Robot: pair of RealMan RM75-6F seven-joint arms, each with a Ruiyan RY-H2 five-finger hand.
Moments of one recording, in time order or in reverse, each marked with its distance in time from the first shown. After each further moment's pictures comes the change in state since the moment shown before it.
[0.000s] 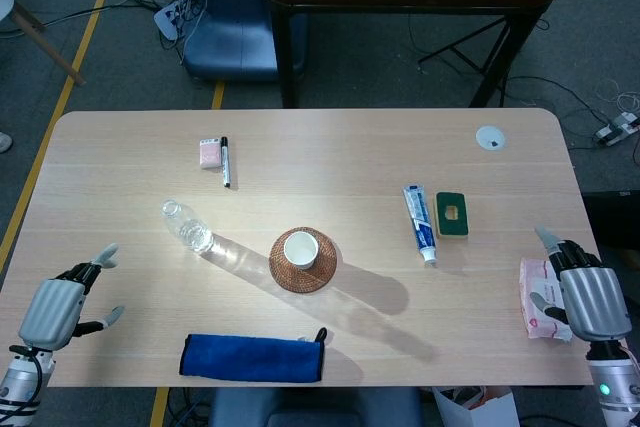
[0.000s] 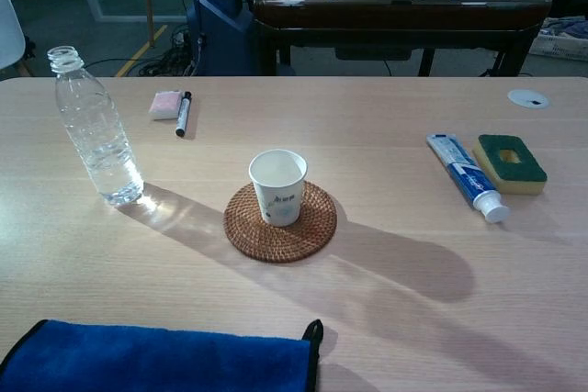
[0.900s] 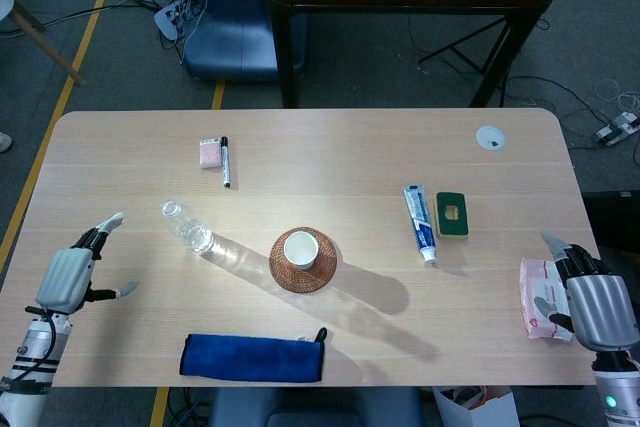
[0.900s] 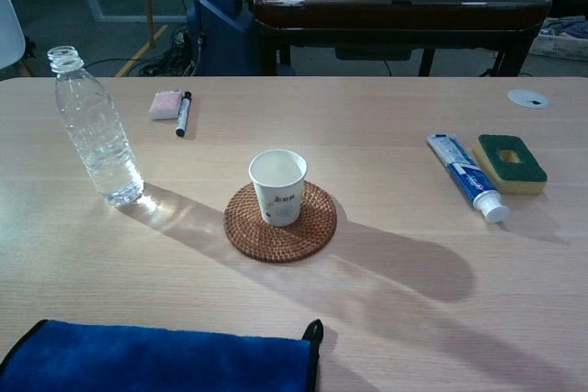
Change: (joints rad) left arm -0.112 -0.039 -0.118 -0.002 -0.182 -0.171 -0.105; right arm -0.037 0.018 -0.013 -0.037 -0.043 0.068 -0.018
